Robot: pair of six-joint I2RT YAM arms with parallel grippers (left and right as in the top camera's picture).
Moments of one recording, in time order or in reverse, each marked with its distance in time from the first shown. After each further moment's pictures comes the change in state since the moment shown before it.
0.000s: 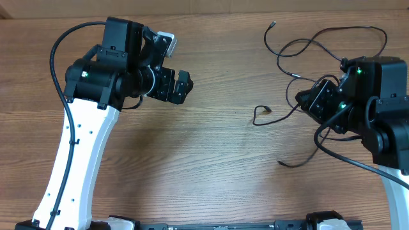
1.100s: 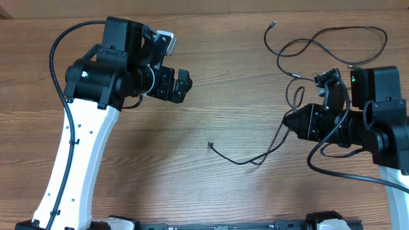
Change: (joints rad) left arm 0.000 0.000 0.000 0.014 -0.018 0.000; right arm 0.000 0.000 0.000 -0.186 -0.193 -0.386
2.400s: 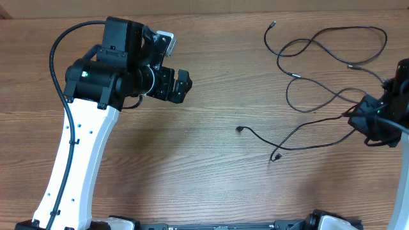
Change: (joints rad) left arm 0.000 0.000 0.000 -0.006 0.000 0.000; right arm -0.409 0.151 0.000 -0.086 0.477 0.034
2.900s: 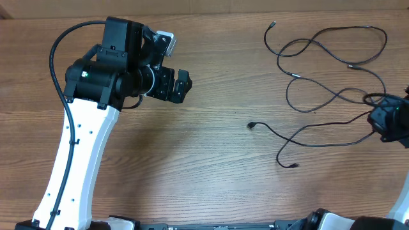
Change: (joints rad) left arm 0.000 0.000 0.000 0.000 0.000 0.000; right arm -0.177 0.098 0.000 0.035 0.040 0.002
